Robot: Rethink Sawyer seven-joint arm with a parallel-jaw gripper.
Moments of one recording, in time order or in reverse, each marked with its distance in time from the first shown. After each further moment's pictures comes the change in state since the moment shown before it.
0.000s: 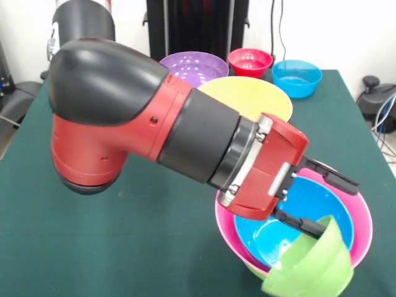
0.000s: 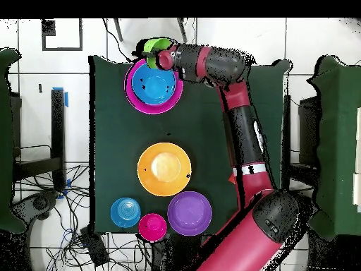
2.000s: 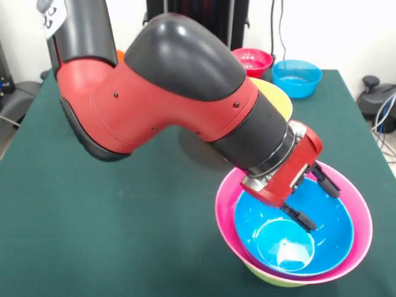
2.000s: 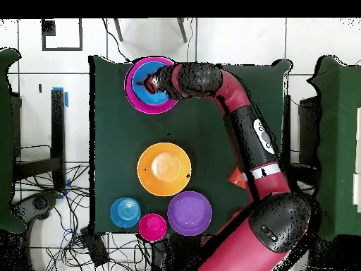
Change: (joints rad) arm 0.052 -0.199 -0.233 0.156 -0.185 -0.074 0.000
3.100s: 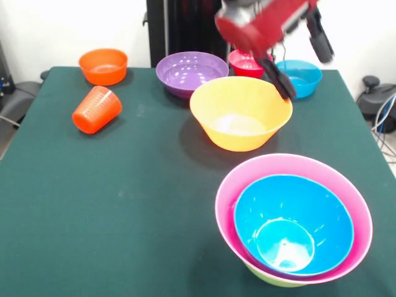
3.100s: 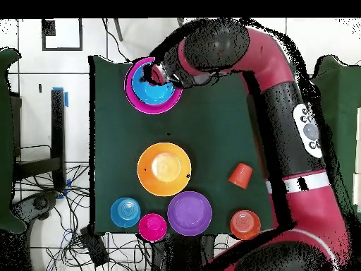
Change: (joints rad) arm 0.070 -0.443 -0.165 0.029 0.208 0.324 0.217
